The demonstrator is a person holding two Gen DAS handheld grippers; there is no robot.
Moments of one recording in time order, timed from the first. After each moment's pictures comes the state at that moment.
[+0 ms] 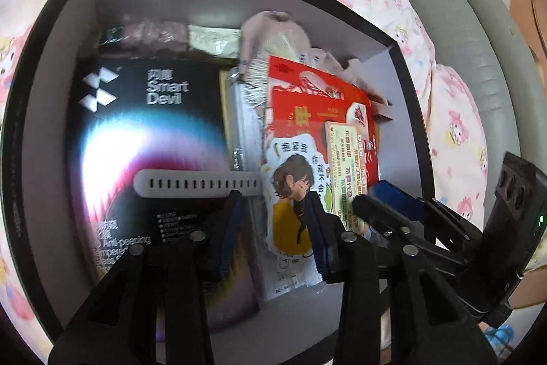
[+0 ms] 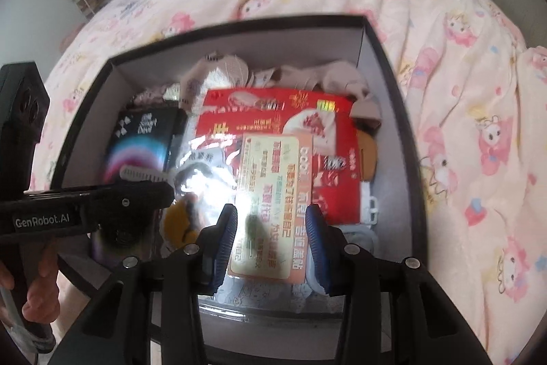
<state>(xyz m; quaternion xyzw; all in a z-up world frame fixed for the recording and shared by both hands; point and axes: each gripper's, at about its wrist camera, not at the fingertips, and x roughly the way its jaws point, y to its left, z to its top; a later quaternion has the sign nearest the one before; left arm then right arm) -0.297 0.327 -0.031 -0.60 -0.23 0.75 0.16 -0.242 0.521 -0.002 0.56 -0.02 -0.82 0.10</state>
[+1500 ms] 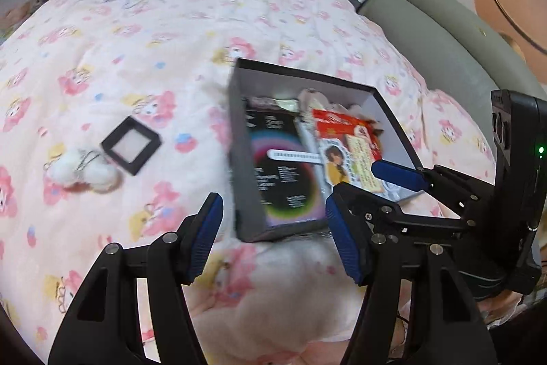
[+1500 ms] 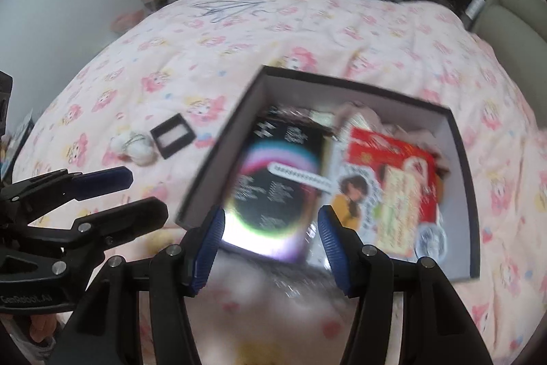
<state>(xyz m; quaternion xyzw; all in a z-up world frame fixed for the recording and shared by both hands) -0.158 0.230 0.065 -0.45 -0.16 0.88 0.07 -0.156 0.386 0.068 0.46 0.07 -0.87 0.19</state>
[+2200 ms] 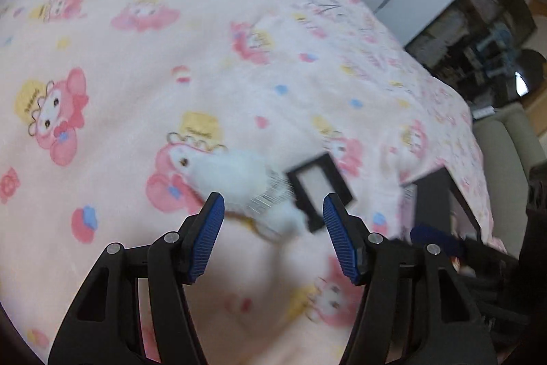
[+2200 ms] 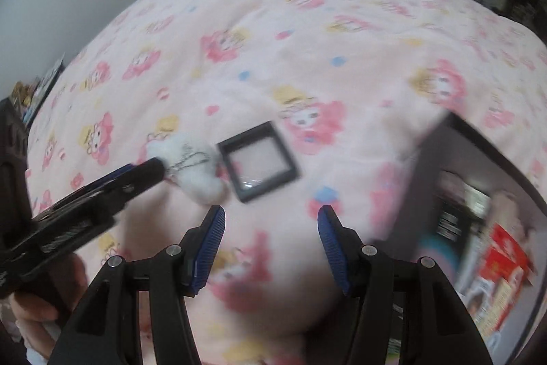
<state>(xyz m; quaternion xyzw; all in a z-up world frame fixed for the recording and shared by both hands) -0.179 0.027 -0.037 -0.41 -0.35 0.83 -0.16 -0.247 0.205 0.012 0.54 0.13 -0.78 0.29</state>
